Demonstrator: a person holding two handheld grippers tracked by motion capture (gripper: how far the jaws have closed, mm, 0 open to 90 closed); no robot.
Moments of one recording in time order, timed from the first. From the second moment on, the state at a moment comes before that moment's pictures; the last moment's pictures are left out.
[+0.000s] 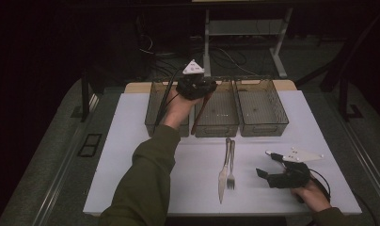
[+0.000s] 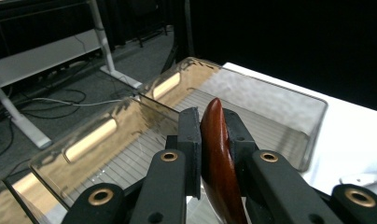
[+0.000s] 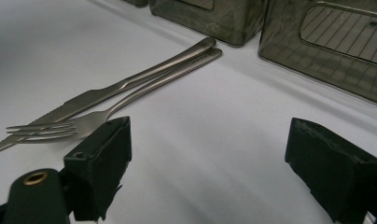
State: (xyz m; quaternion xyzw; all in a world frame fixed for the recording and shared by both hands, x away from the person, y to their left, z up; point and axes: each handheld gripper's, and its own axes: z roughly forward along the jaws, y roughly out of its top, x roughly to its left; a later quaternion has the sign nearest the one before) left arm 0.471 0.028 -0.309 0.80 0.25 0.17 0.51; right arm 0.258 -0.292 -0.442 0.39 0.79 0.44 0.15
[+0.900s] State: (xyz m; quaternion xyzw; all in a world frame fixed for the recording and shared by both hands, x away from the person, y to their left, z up) left arm 0.516 -0.008 -0.343 0.83 0.29 0.19 0.44; right arm 0.255 -0.295 -0.441 0.39 0.79 0.46 0.15
